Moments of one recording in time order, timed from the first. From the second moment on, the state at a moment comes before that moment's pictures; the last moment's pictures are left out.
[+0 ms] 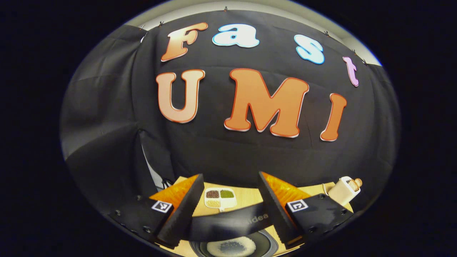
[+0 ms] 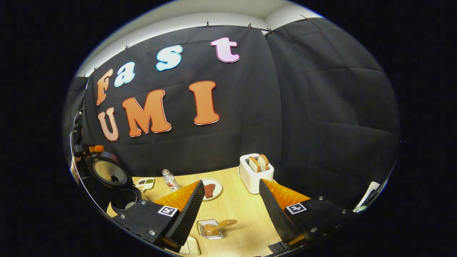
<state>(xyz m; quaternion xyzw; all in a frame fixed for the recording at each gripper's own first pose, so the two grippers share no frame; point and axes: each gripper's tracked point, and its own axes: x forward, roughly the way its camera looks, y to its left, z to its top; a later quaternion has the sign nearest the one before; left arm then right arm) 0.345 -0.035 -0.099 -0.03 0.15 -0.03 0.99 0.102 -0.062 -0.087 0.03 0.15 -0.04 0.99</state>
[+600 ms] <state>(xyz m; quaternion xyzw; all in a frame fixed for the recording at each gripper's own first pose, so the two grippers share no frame) 0.215 -0.079 -0.192 -0.02 0.20 -0.07 0.98 0.089 -0.032 -0.104 0.05 0.17 0.03 0.98</state>
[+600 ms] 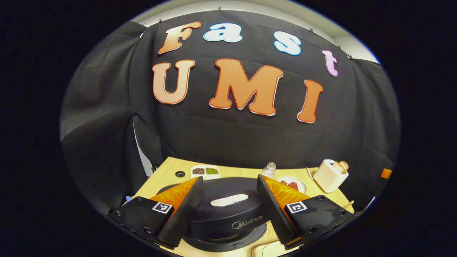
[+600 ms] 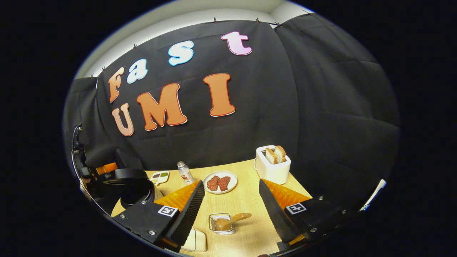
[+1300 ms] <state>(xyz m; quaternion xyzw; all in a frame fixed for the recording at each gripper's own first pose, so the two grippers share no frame) 0.167 -0.087 -0.280 0.04 0.16 -0.06 0.98 0.072 -0.046 -0.147 0.04 0.22 0.03 0.97</state>
